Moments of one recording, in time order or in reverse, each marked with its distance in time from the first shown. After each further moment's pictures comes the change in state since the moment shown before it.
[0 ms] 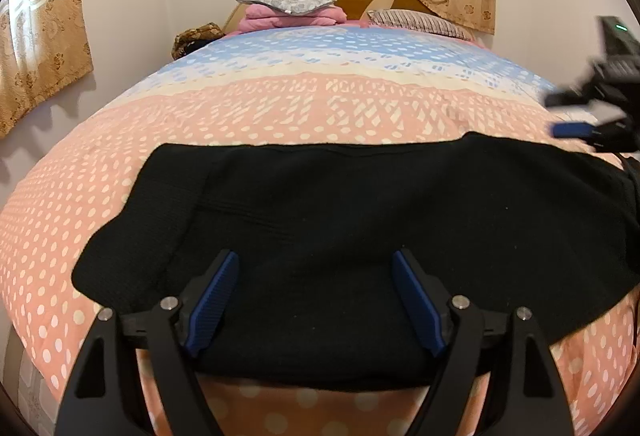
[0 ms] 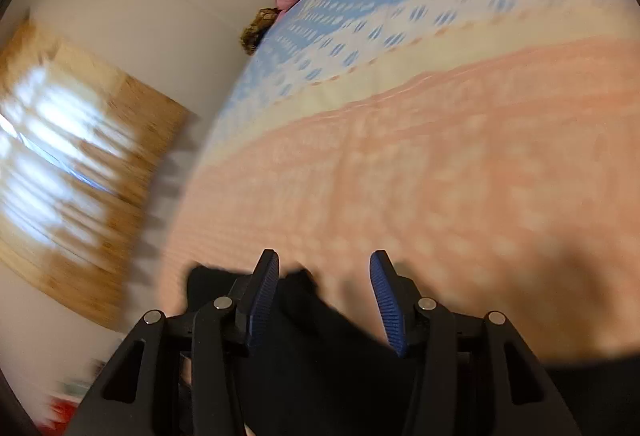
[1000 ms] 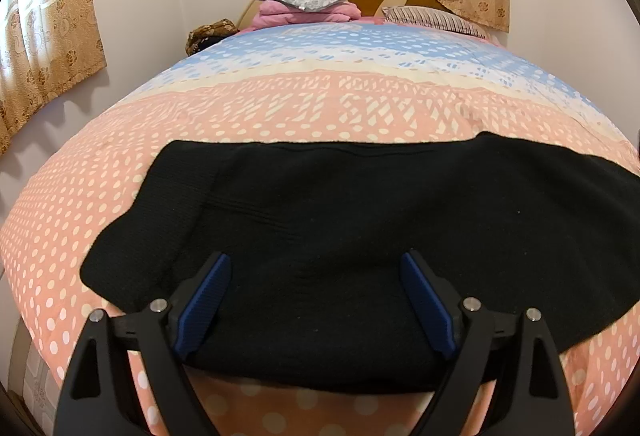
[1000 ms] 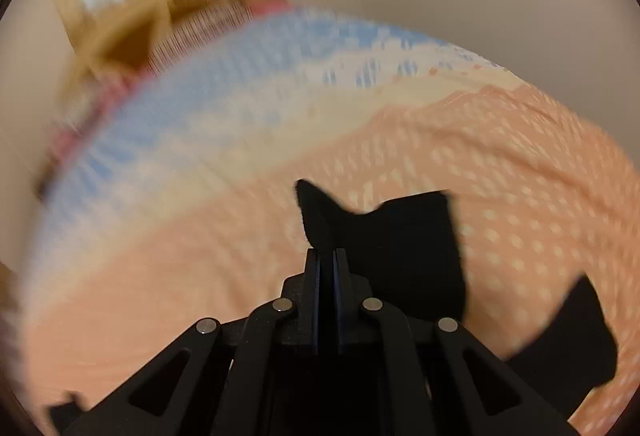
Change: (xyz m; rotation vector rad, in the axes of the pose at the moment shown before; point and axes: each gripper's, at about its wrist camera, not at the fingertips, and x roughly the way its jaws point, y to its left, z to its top) left arm 0.002 0.000 0.002 -0.015 0.014 0.057; right arm -0.248 -0.199 -0.010 0.368 -0.446 -0.678
